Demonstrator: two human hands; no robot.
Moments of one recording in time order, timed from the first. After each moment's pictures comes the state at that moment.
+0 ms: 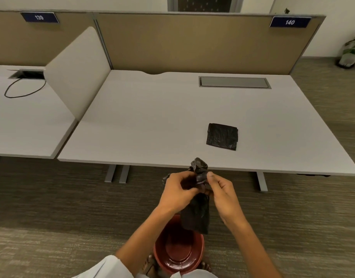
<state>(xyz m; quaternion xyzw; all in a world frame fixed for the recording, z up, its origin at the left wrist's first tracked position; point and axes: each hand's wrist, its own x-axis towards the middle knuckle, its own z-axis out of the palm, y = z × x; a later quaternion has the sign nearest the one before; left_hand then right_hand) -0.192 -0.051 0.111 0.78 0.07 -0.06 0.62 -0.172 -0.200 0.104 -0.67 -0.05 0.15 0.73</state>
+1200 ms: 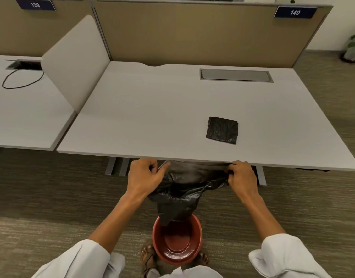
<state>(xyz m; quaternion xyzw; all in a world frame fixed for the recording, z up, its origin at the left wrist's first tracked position) -0.187 0.025 0.090 0.89 0.09 0.17 0.41 -0.097 -0.272 0.034 -0.98 -0.09 -0.01 0.17</state>
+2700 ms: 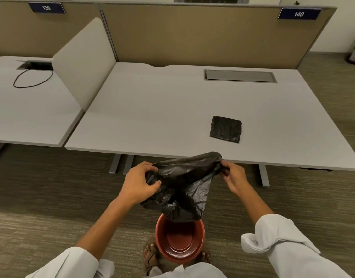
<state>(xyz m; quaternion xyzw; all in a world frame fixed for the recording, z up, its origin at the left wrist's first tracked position) -0.225 0.054 0.086 0.94 0.11 -0.01 0.33 -0.084 -0.238 0.007 -0.56 0.29 0.17 0.76</state>
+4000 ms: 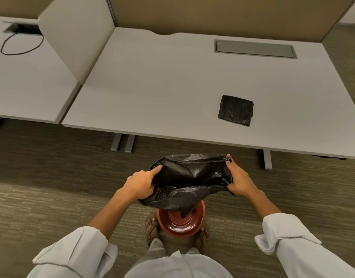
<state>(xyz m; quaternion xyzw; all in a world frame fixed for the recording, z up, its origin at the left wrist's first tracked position) -0.229 0.073 0.004 0.94 0.07 -0.30 0.14 -0.113 -0.272 -0.052 -0.93 -0.15 0.26 0.19</state>
